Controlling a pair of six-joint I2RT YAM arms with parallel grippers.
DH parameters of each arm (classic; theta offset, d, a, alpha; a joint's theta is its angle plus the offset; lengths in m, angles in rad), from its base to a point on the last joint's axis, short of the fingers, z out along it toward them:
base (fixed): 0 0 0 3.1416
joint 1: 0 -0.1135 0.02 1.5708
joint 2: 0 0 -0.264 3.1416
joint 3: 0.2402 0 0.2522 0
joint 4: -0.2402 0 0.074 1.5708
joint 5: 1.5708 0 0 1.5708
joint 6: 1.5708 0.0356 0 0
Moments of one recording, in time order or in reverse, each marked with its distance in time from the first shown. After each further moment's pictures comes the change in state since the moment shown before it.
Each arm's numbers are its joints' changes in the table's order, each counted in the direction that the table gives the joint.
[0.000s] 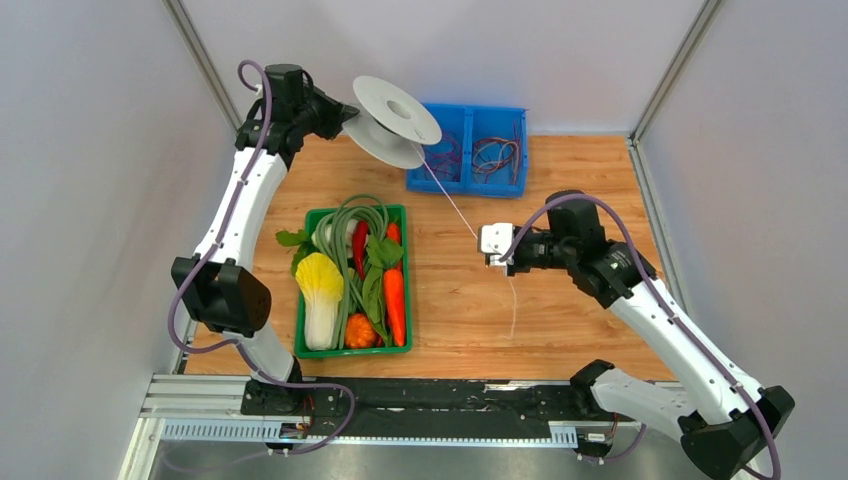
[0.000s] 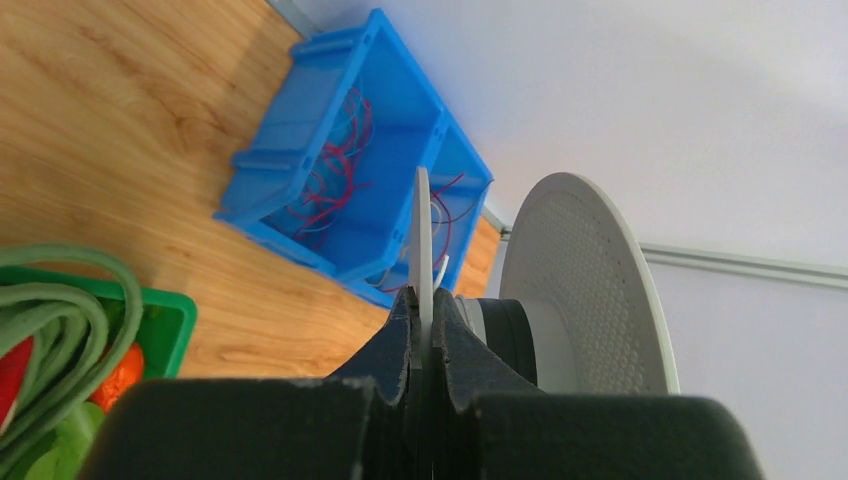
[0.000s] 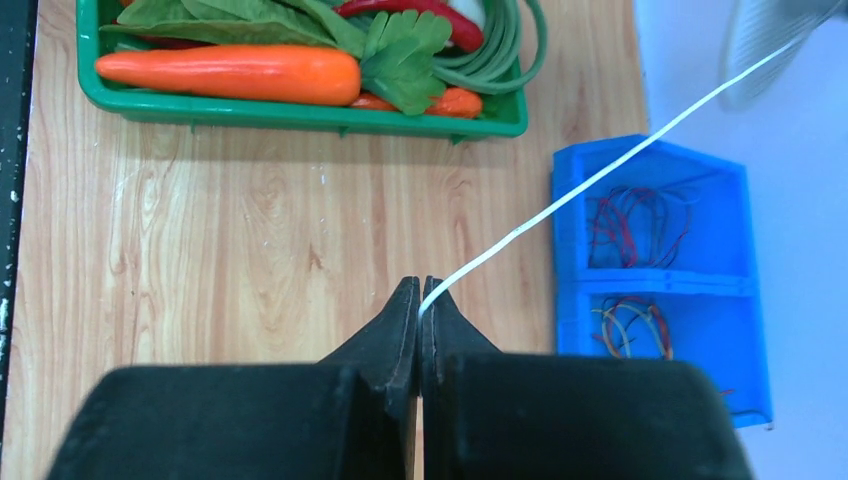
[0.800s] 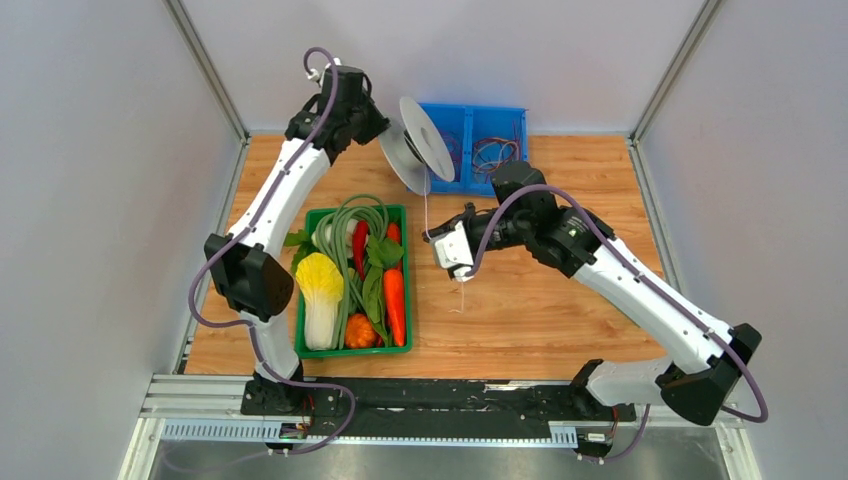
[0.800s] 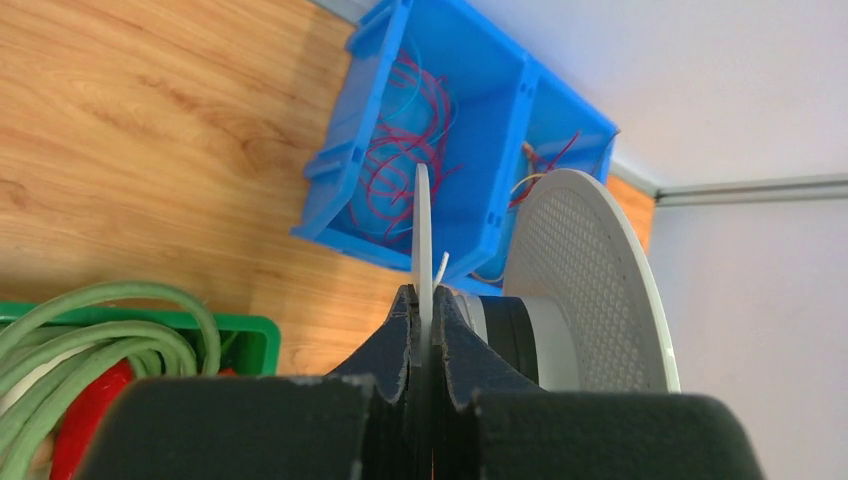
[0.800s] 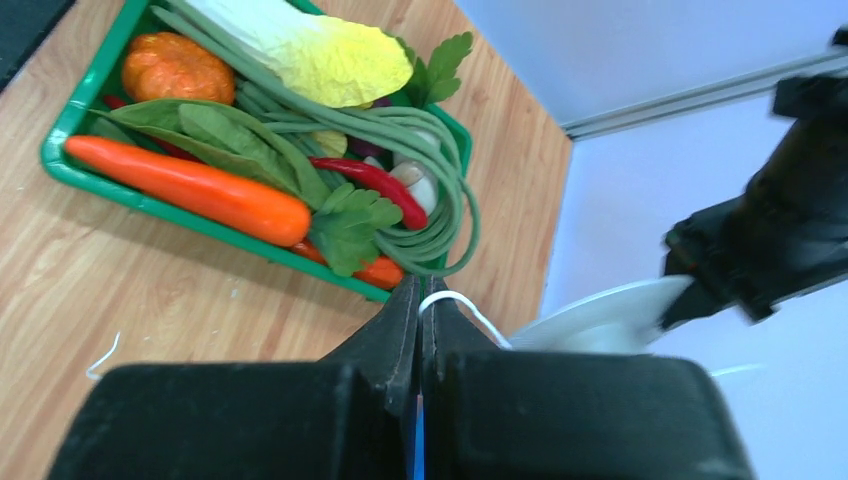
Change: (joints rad) left arm 0.196 0.151 0.167 -0.106 -0.232 0.290; right arm -0.222 0.258 0.338 -0.039 -0.069 -0.304
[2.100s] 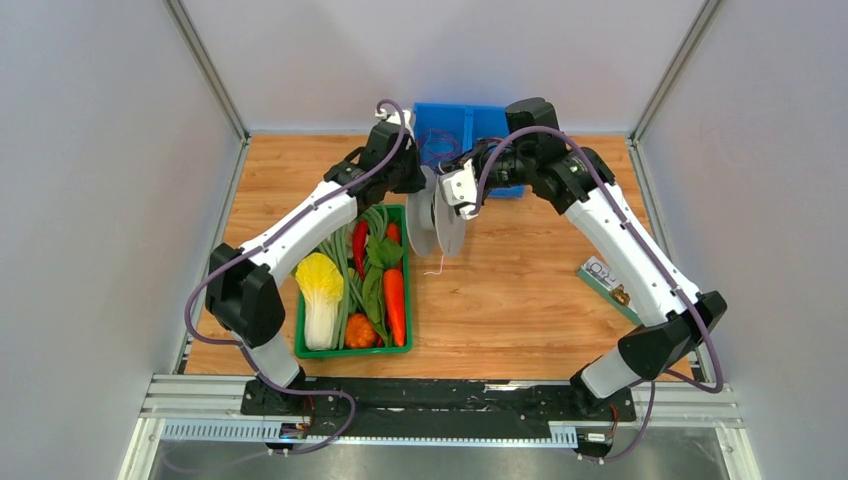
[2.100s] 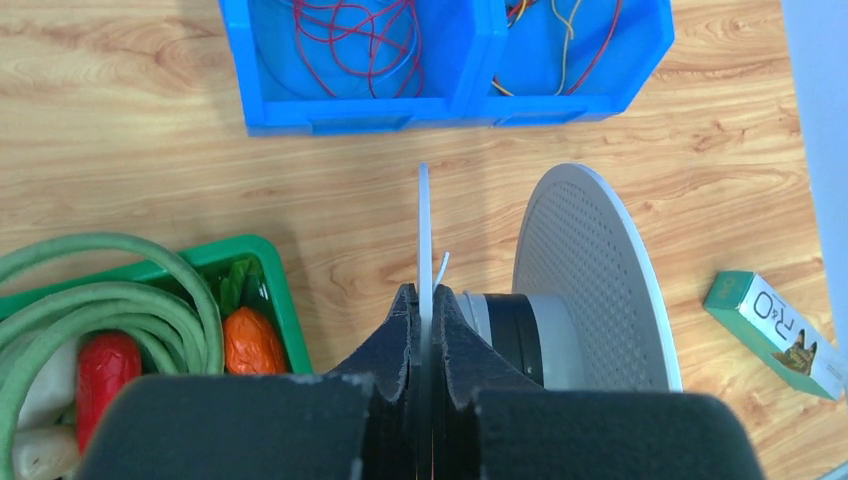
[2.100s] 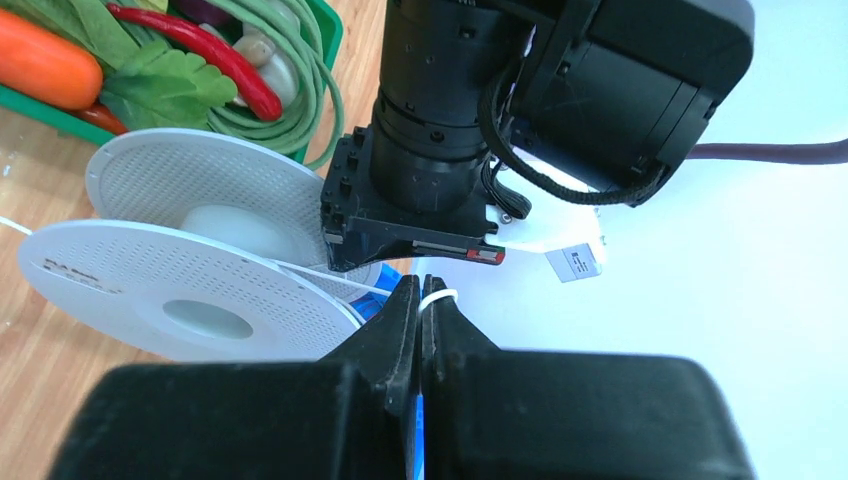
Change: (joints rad) left arm 0.245 -0.138 -0.441 0.217 0.007 0.362; right arm 0.233 0.264 0.392 -0.140 -0.054 -0.276
